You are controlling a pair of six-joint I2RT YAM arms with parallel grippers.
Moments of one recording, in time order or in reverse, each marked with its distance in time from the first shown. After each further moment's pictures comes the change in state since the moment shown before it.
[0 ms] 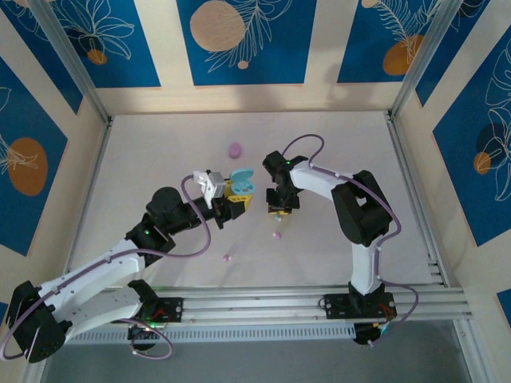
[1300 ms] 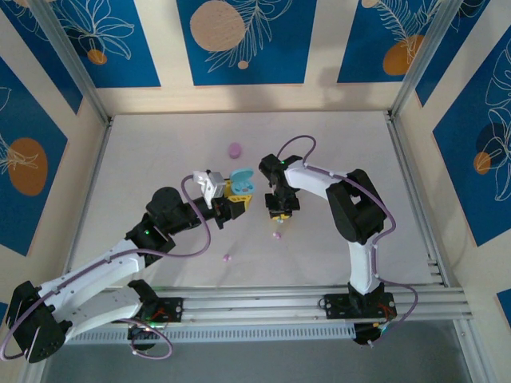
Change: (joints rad) left arm 0.000 0.000 0.000 0.000 -0.001 0.000; right arm 0.029 0.043 0.051 -0.118 0.031 -0.069
